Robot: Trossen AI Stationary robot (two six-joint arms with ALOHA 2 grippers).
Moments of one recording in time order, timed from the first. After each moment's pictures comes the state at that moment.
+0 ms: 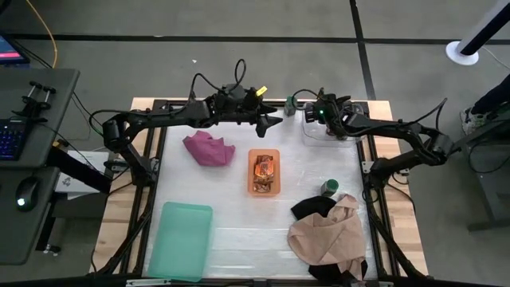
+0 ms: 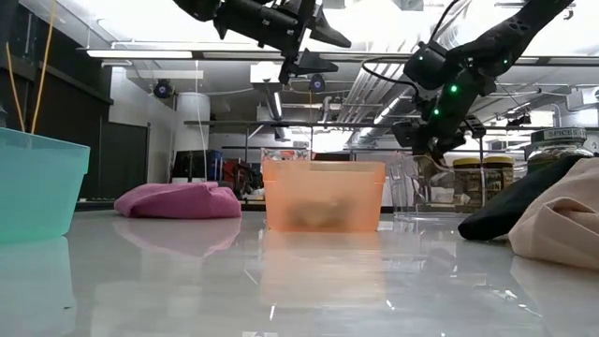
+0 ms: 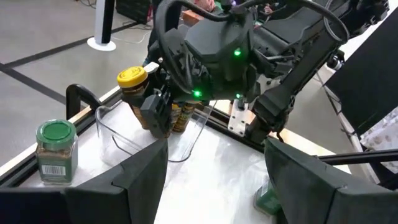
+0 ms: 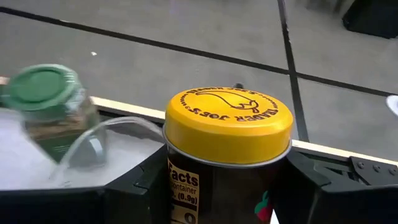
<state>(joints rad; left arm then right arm) 0.33 1.68 1.35 0.05 0.14 -0.31 -0.62 1.35 0.70 -0.09 0.70 0.38</state>
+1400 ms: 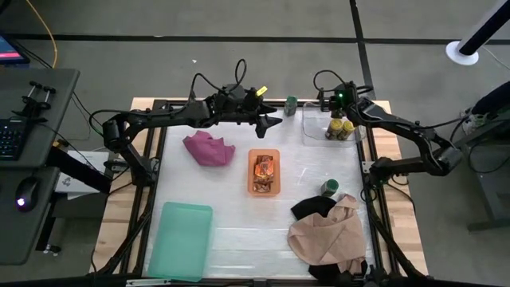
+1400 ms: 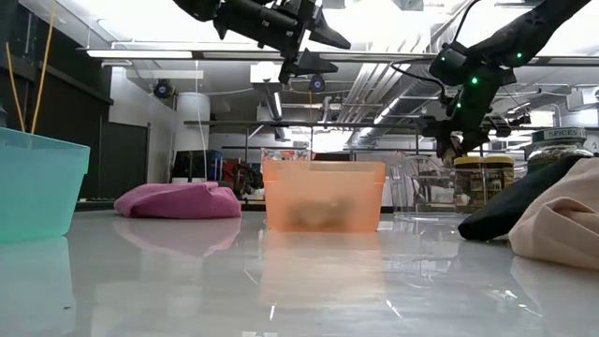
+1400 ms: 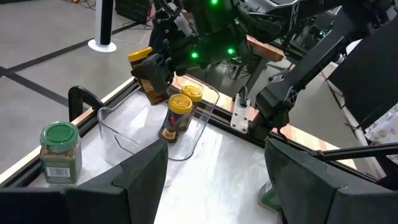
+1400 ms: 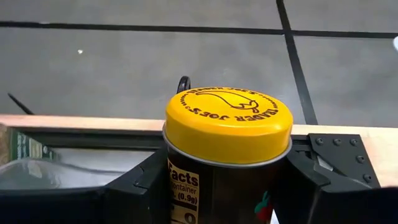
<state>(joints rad) 0.33 1.68 1.35 0.04 0.14 -0.28 -0.90 1.23 0.72 -0.25 0.47 0.41</state>
